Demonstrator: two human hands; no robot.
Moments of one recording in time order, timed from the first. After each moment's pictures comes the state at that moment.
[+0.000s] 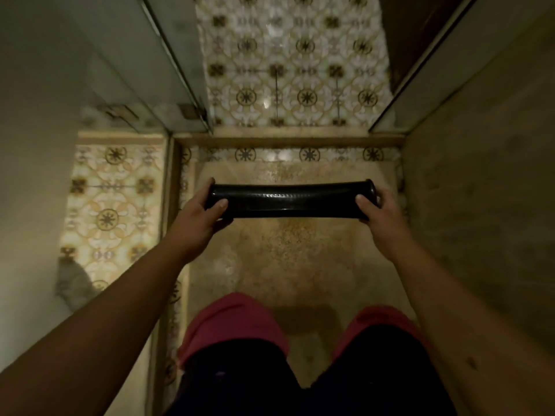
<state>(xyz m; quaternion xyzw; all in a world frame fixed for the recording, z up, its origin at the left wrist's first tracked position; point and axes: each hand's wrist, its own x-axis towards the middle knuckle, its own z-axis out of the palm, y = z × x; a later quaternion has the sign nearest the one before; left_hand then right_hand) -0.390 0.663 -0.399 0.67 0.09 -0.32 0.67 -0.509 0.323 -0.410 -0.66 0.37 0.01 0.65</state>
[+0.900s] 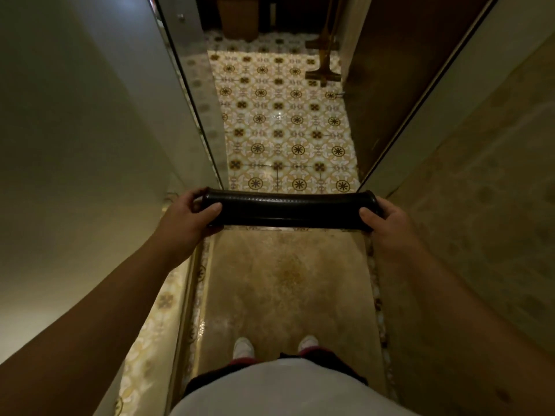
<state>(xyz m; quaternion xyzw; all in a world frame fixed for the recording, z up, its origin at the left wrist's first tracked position) -0.371 0.672 -0.003 0.67 0.06 -0.23 0.70 -0.491 0.325 -0.024 -0.68 0.24 -0.03 0.69</state>
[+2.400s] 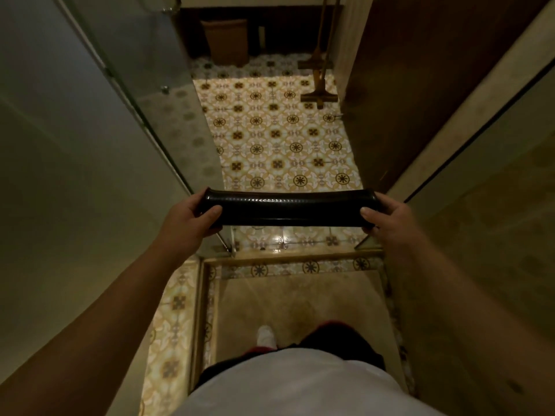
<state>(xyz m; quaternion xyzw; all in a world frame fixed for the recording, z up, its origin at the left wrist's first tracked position) -0.128 0.609 0.012 0.74 -0.01 -0.20 0.64 -0.261 0.269 -0.008 -0.64 0.26 -0.05 0.72</state>
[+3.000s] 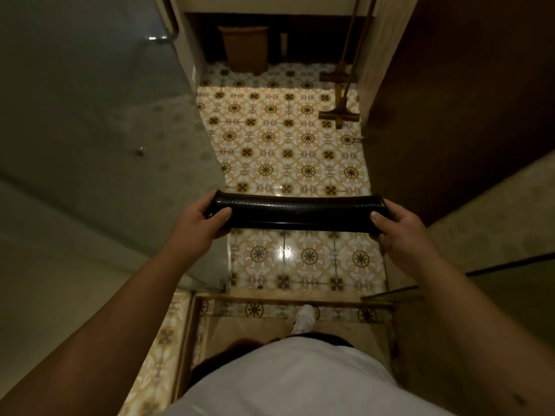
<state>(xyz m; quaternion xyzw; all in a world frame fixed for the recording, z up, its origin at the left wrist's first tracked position) 0.067 0.494 -0.015 0.74 0.02 -0.18 0.65 -0.045 0.143 -0.030 -0.63 0.25 -0.01 0.73</state>
